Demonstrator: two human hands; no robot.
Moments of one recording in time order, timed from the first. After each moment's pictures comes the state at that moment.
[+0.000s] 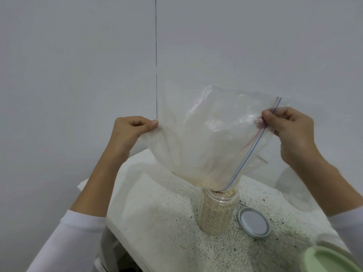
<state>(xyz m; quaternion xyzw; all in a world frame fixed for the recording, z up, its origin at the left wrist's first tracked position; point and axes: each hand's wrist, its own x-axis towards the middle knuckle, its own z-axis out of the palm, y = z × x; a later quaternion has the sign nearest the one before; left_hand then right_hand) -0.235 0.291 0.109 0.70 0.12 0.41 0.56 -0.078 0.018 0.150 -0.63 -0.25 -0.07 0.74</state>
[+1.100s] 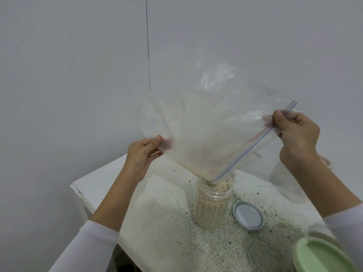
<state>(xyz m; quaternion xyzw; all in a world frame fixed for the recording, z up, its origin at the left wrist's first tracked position) -0.201 0.269 0.048 0.56 0.08 0.32 0.76 -0.070 0.010 0.133 -0.57 -0.15 -0.10 0.80</state>
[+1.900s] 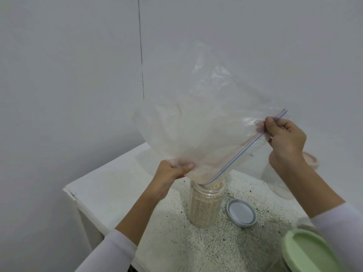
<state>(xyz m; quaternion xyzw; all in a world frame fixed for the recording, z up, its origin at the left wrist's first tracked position) -0.179 0.212 0.011 0.66 0.06 0.19 0.73 -0.069 0.005 0.122 -0.53 -0.11 -0.10 0.83</state>
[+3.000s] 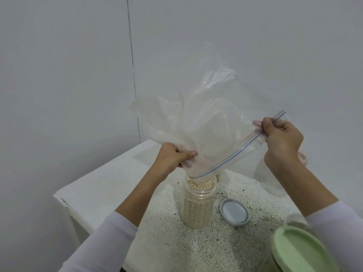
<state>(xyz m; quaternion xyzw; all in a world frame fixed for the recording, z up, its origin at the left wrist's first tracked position) -0.155 0.198 0.062 0.77 0.11 0.20 0.60 -0.066 -0.006 0.125 -0.52 -0.09 -0.13 0.84</state>
